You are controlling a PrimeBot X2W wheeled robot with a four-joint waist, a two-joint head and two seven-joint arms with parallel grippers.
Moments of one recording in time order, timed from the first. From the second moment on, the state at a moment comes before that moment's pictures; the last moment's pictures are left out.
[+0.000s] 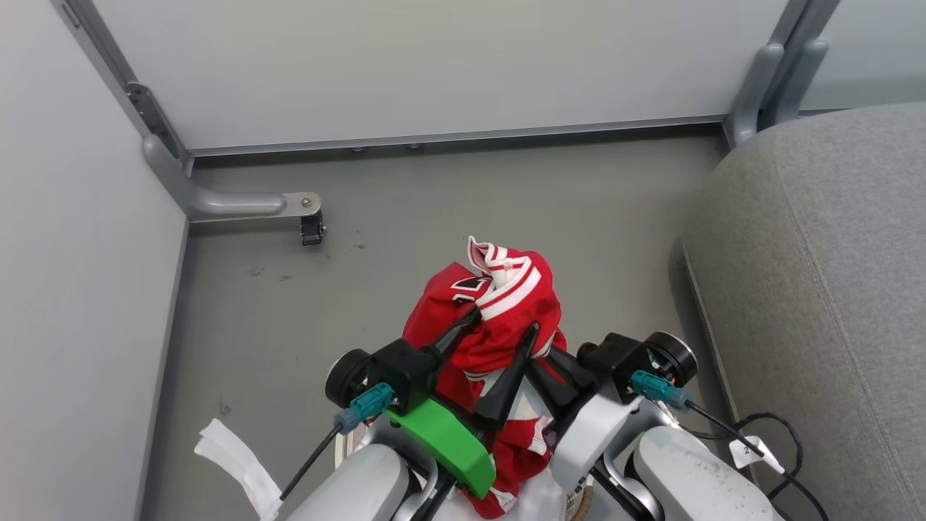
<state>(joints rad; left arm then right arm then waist) -0.38 0.09 -0.78 0.35 -0.55 -0.13 -0.26 -0.40 -0.10 0.63 0.42 0.32 0.13 -0.26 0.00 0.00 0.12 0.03</state>
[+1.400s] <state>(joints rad) -0.42 0.18 -0.77 0.39 -0.49 -0.13 -0.26 -0.50 -0.25 0.31 0.28 0.23 0.13 -0.26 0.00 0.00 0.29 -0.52</state>
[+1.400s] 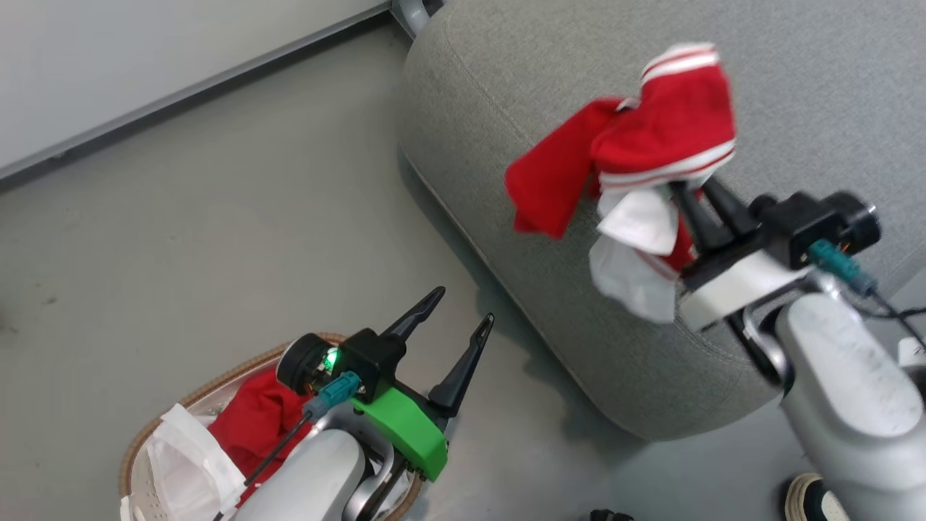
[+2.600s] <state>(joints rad) -0.59 0.32 -0.80 0.35 -0.48 -0.13 -0.26 -1.01 -0.36 -0.35 0.88 -0.05 0.13 -0.26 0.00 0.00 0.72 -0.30</state>
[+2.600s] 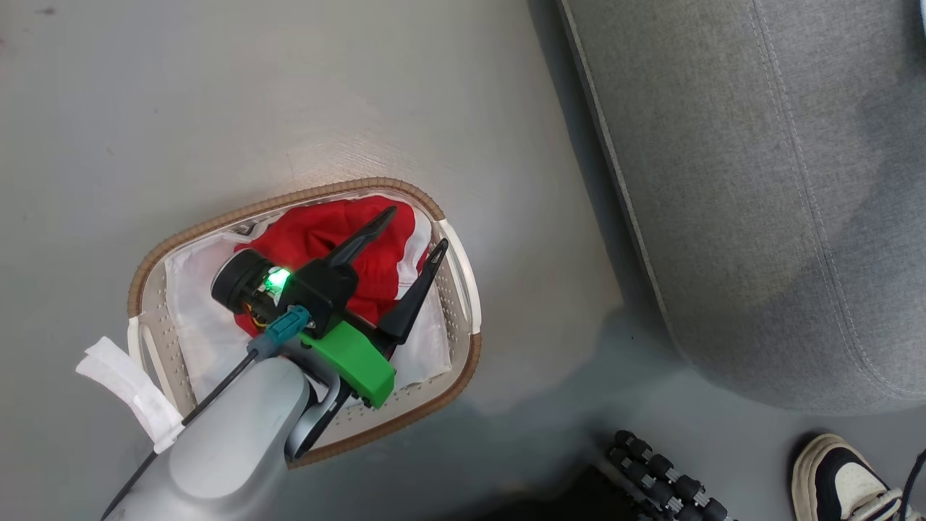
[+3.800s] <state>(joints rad) -0.34 0.11 -0.23 0.43 -0.33 -0.13 -0.26 -0.52 -0.19 -0.03 0.40 0.12 0.13 -0.26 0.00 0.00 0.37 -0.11</state>
